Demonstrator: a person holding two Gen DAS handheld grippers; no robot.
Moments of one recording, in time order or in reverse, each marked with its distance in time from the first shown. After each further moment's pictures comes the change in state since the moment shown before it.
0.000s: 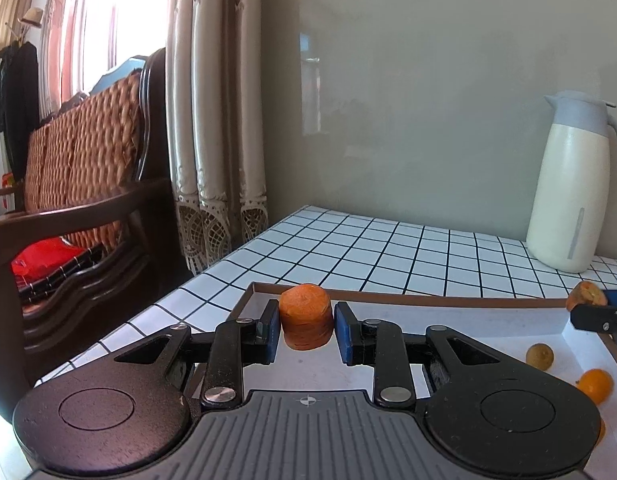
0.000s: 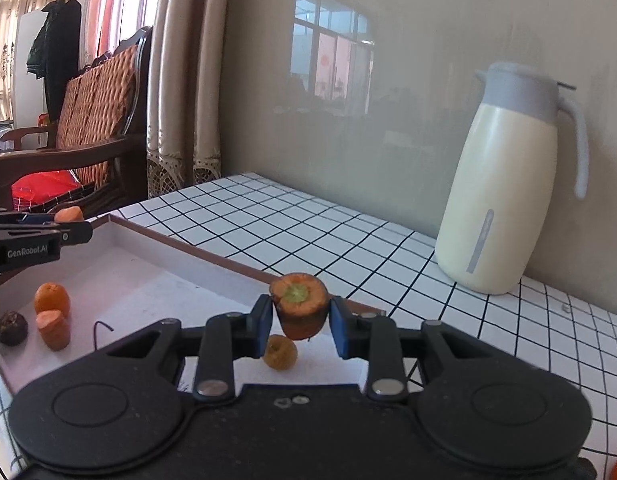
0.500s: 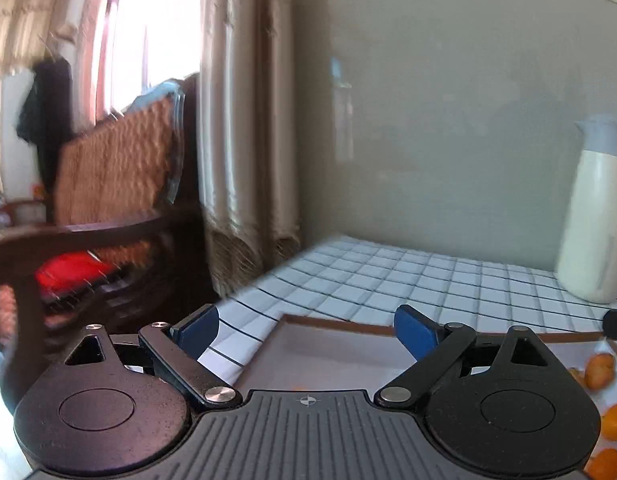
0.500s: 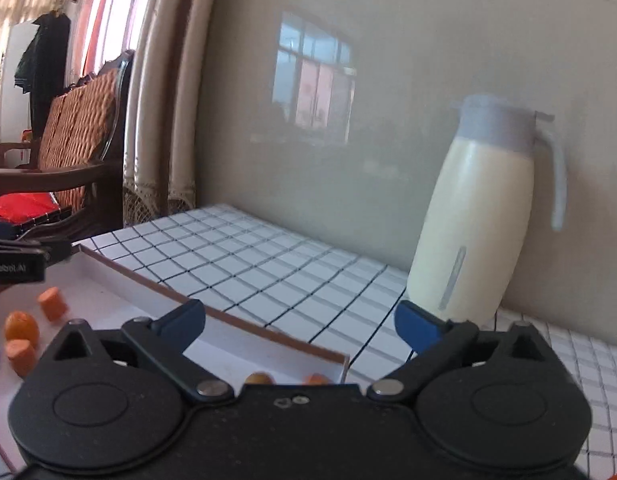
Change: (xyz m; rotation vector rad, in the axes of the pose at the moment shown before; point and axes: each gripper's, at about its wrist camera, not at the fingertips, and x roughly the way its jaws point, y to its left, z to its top) left arm -0.011 -0.002 0.002 -0.021 -0.092 0.107; right arm -0.001 -0.012 0.009 0.002 -0.096 -0.079
